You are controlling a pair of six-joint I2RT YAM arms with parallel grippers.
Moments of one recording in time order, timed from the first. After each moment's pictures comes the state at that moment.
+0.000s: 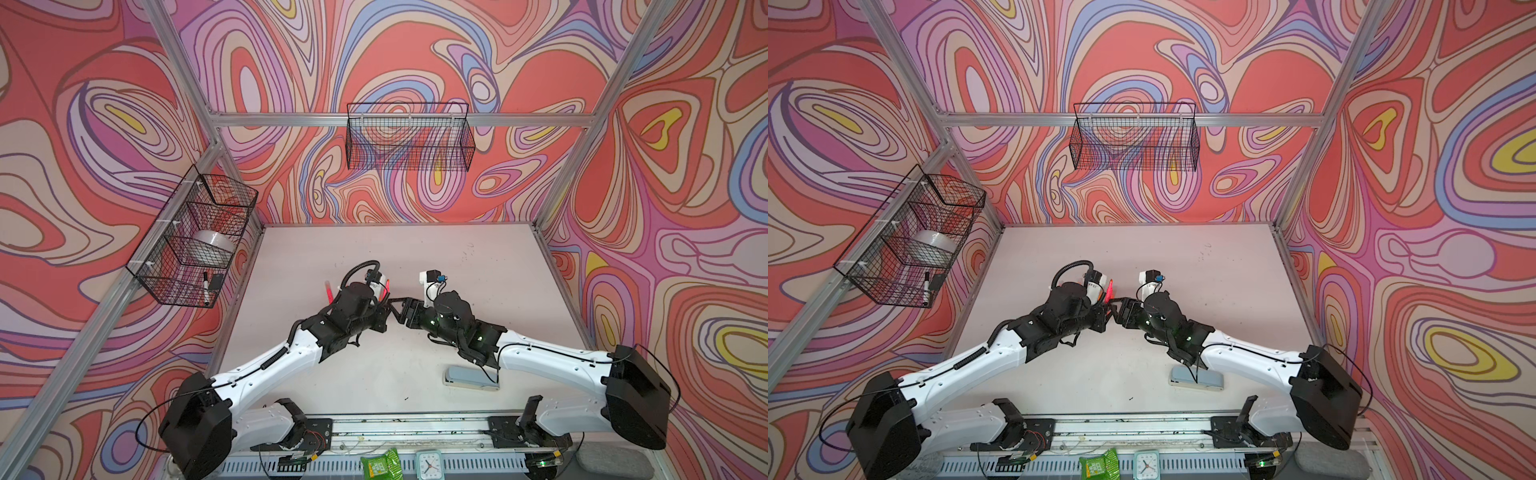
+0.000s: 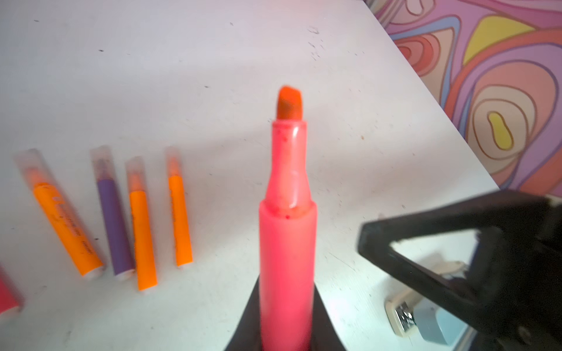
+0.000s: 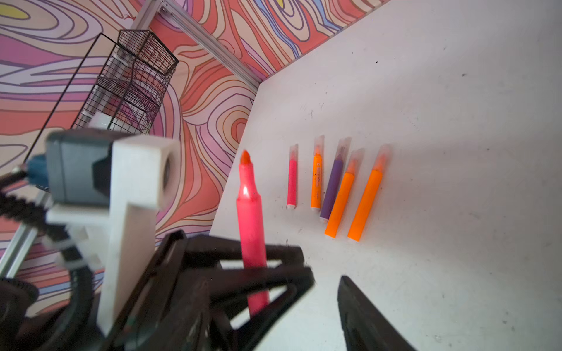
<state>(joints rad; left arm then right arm) -0.66 1.22 0.79 -0.17 0.02 -0.42 0.89 1.34 0.78 0.22 0.05 0.90</state>
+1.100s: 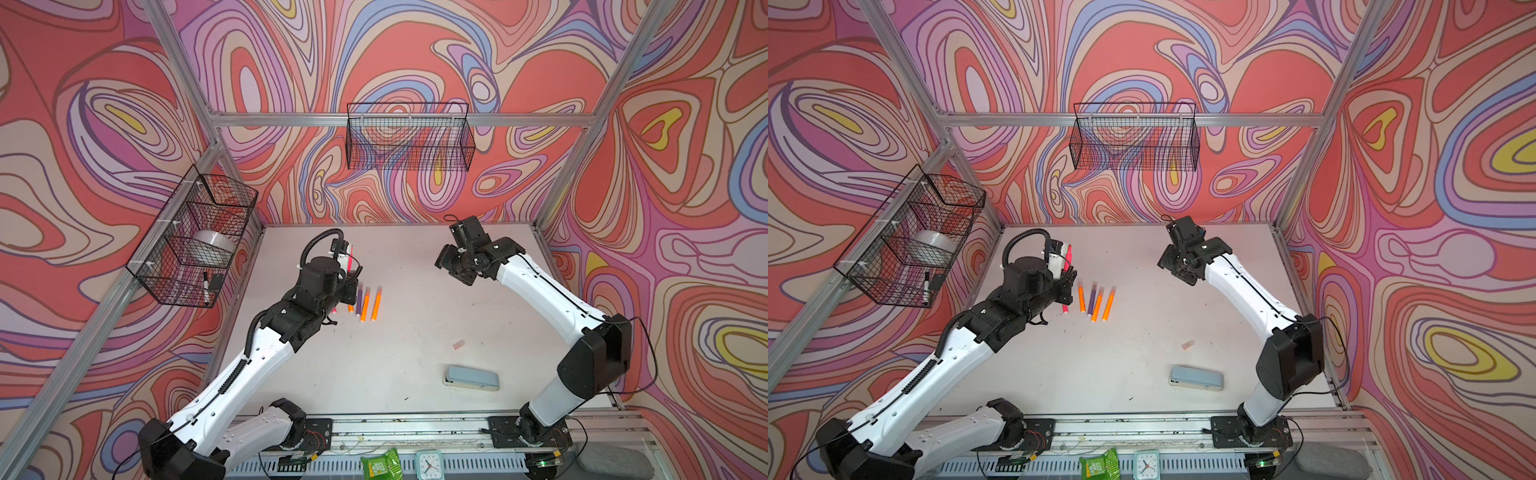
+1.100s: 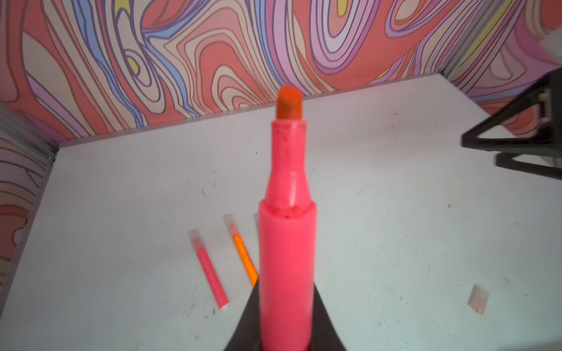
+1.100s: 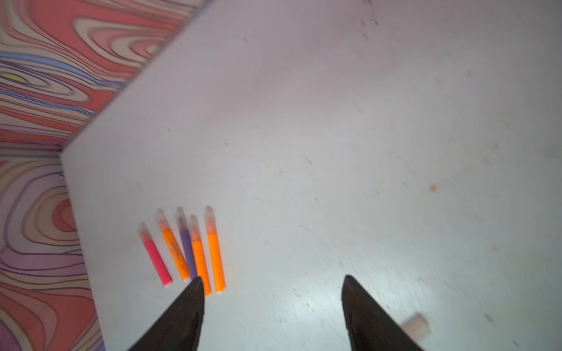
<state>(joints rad) -0.52 1.04 0.97 -0.48 -0.20 -0.16 0.46 1.61 1.50 -0.97 0.04 0.95</state>
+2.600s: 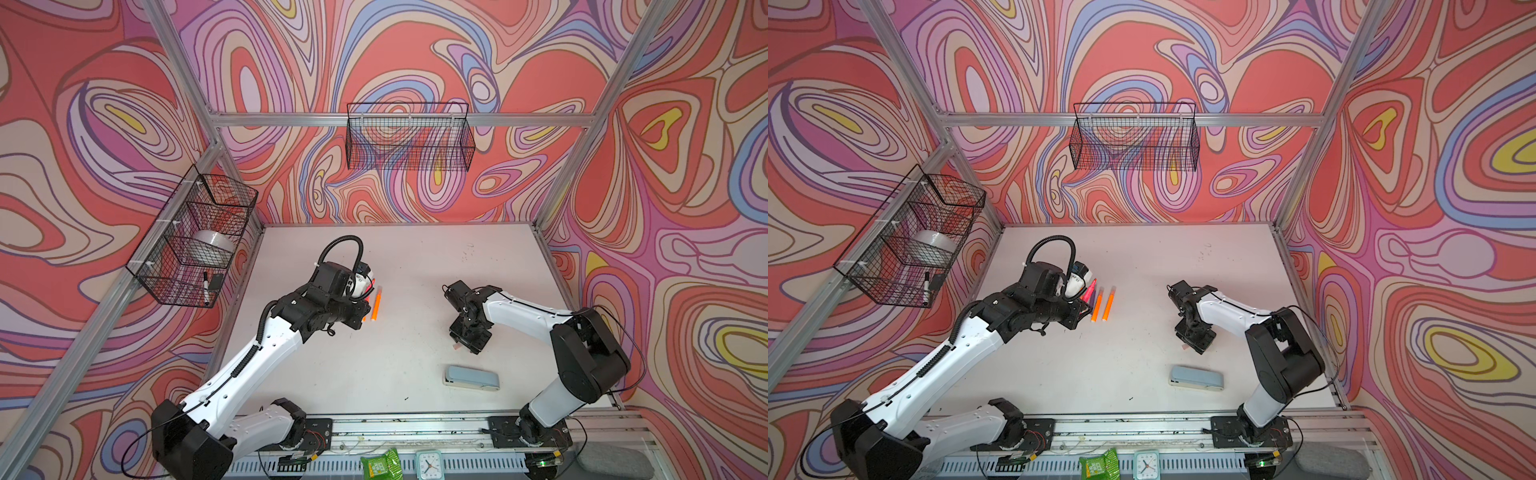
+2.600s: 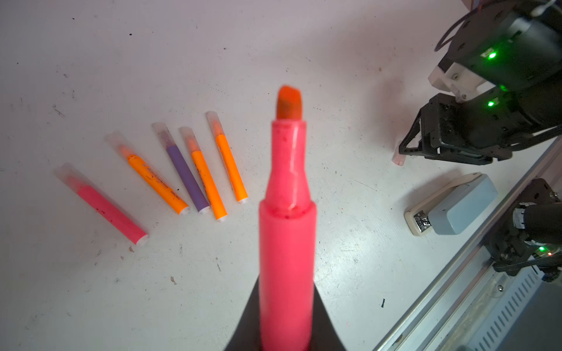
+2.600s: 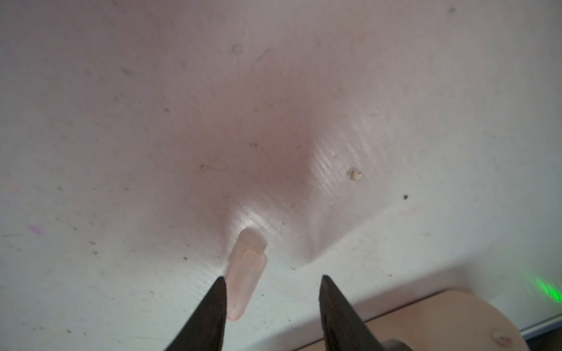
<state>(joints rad) -0.53 1.15 1.07 -0.78 0.17 -0.09 0.51 1.63 0.96 -0.89 0.01 1.26</state>
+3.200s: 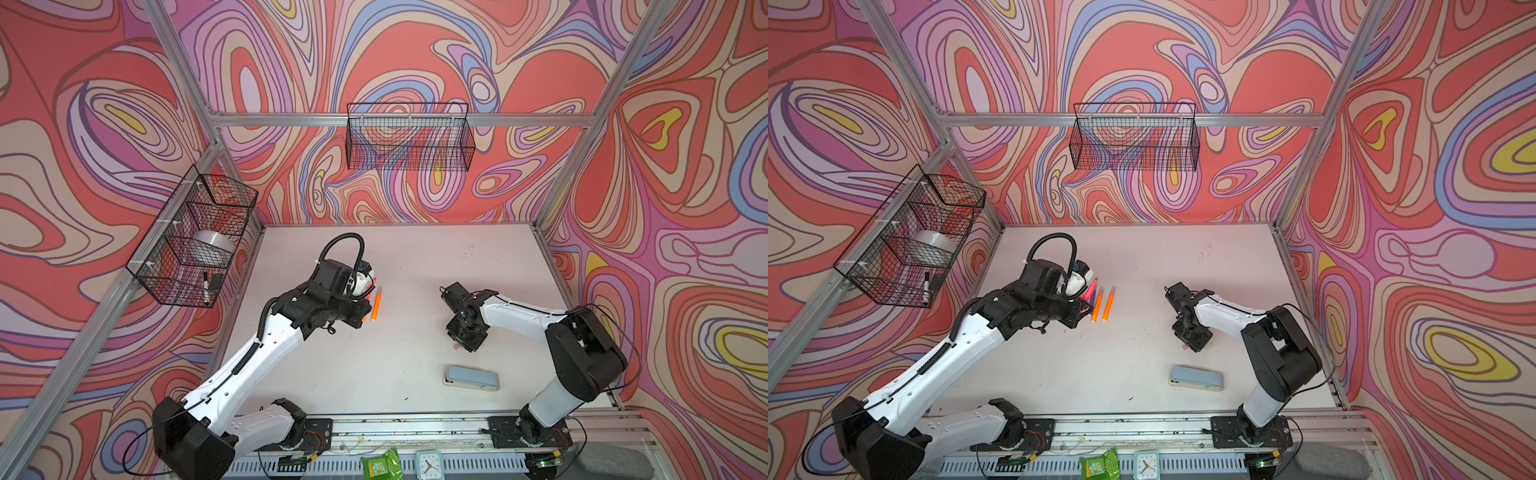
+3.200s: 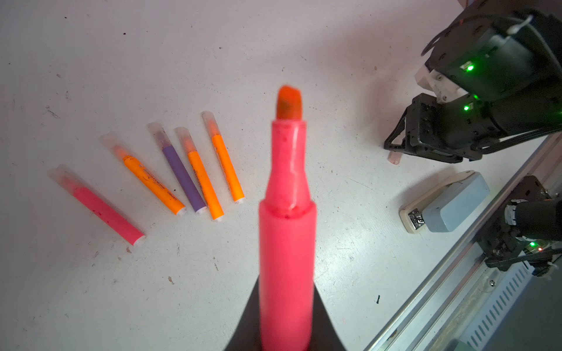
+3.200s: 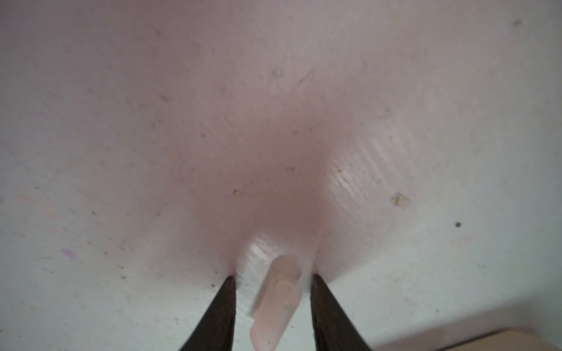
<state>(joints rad) -0.53 1.17 1.09 -0.80 0.19 -0.09 0.54 1.66 0.94 -0.78 0.05 1.31</state>
